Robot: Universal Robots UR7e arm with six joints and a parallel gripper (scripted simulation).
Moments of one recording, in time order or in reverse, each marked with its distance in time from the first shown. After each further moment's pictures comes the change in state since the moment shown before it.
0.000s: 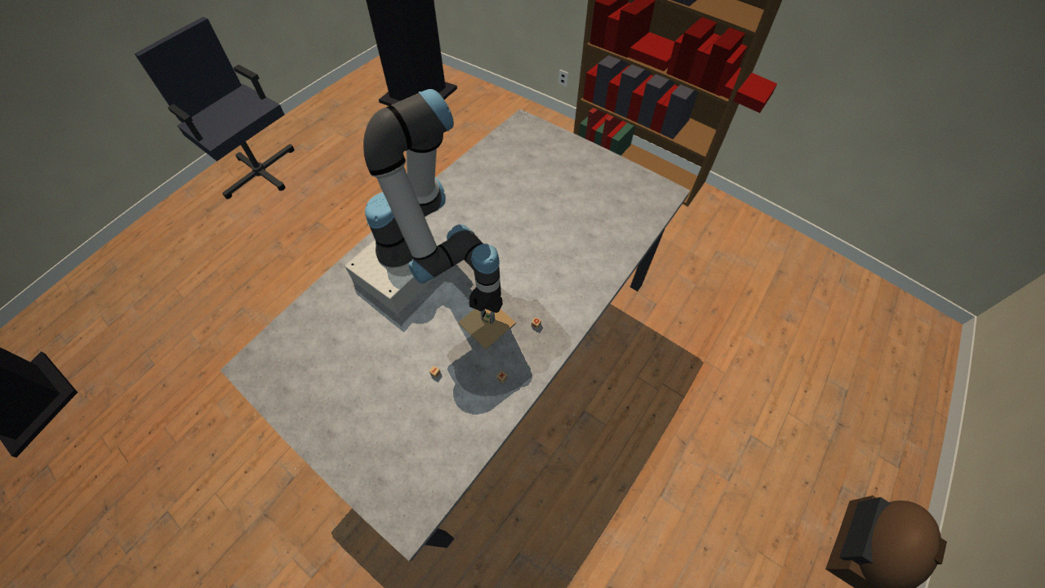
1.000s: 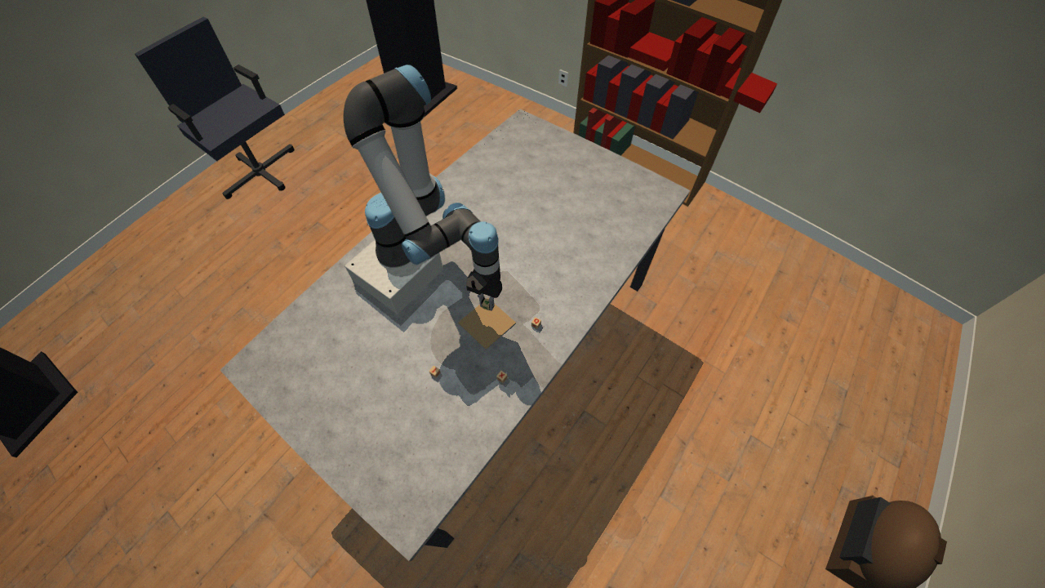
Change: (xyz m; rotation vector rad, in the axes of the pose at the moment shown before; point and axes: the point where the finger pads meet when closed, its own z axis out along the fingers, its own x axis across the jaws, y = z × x) arm -0.003 0.000 -0.094 0.004 -0.008 -0.002
